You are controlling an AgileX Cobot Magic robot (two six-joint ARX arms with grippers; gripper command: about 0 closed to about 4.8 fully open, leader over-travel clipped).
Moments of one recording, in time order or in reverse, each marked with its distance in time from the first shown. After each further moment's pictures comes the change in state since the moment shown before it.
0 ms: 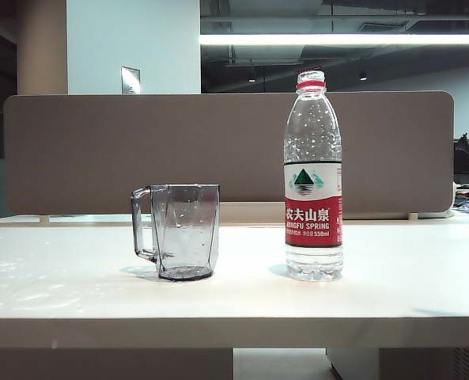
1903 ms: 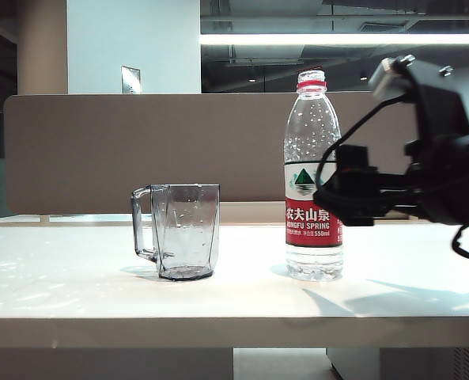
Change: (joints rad) left arm -0.004 0.000 0.000 -0.001 0.003 0.029; right arm 0.521 1.073 -0.418 1.464 0.878 -0.154
